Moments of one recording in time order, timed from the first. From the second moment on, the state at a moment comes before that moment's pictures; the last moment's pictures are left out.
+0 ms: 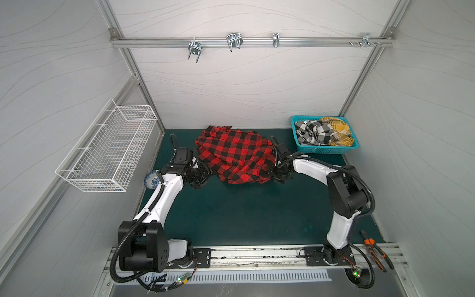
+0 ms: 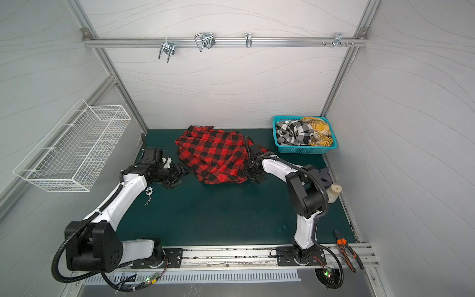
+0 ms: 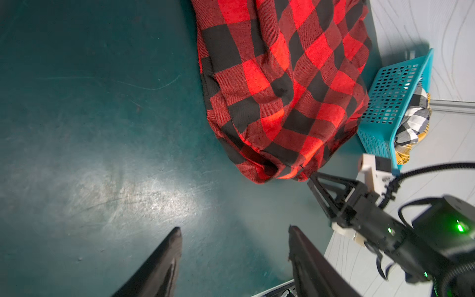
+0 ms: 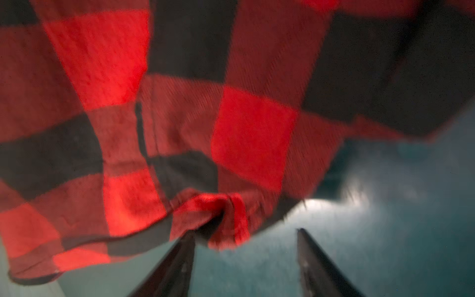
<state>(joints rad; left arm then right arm) -0.02 1.28 0.98 -0.77 0.44 -0.73 0.53 1.89 1.29 -0.60 -0.23 0.81</state>
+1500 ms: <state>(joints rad) -0.04 1.86 1.14 -0.50 0.41 -0.79 0.29 1.35 0.82 -0.87 -0.31 0.63</state>
